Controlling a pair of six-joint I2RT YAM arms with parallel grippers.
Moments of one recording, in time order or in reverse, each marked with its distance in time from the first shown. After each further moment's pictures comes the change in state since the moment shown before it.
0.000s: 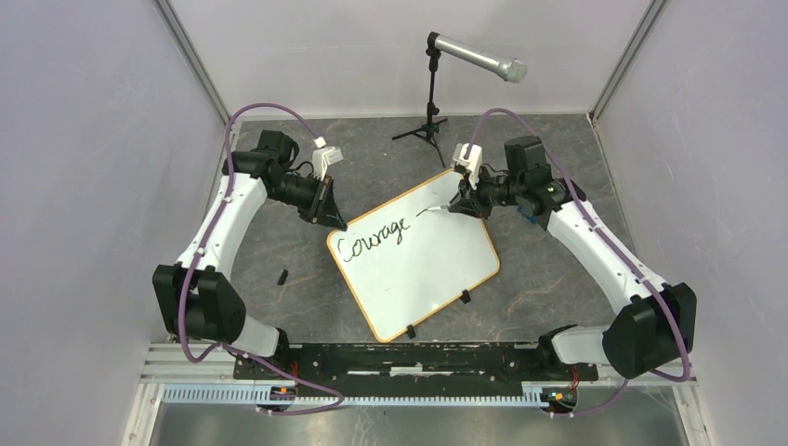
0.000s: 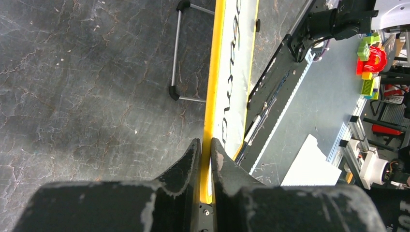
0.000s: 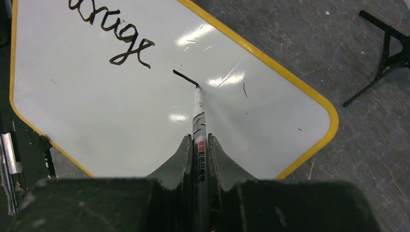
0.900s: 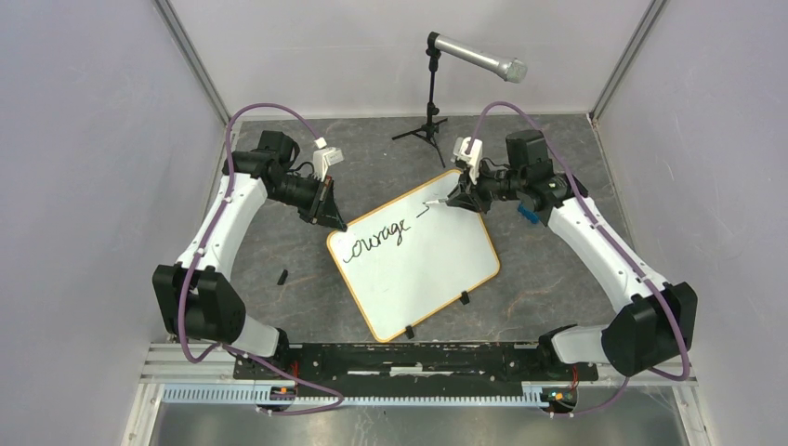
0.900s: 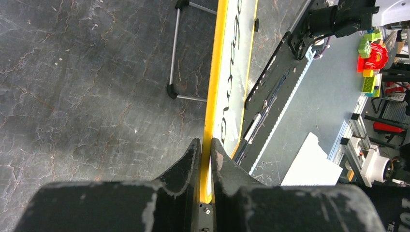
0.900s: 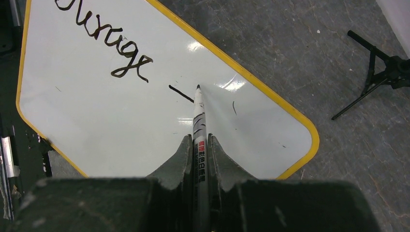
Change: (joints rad) left arm -0.006 0.000 0.000 -0.007 -0.002 0.010; right arm -0.012 0.006 0.050 -0.003 -0.027 -0.014
